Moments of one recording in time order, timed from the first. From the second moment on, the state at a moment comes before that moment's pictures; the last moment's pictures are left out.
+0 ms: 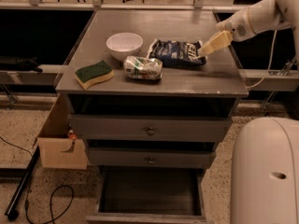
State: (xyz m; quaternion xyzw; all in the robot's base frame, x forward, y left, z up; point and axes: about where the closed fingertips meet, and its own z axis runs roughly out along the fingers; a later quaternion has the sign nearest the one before) arm 0.772 -0.206 0.885 -0.46 0.78 0.18 0.40
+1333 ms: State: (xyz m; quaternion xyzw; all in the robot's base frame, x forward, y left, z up) arm 0.797 -0.171 0.849 -0.45 0.79 0.19 0.36
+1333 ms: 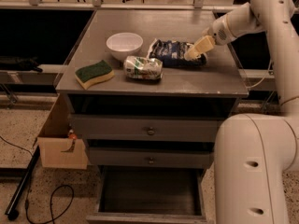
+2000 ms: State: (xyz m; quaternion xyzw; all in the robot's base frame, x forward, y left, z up) arm 0.790 -0.178 0.830 -0.44 0.80 0.20 0.35
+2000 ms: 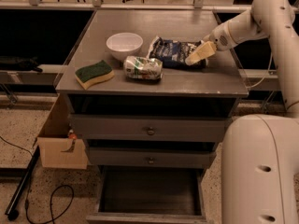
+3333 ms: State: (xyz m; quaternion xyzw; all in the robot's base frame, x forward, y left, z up) arm 0.790 -0.178 0.830 -0.44 0.80 0.20 0.35
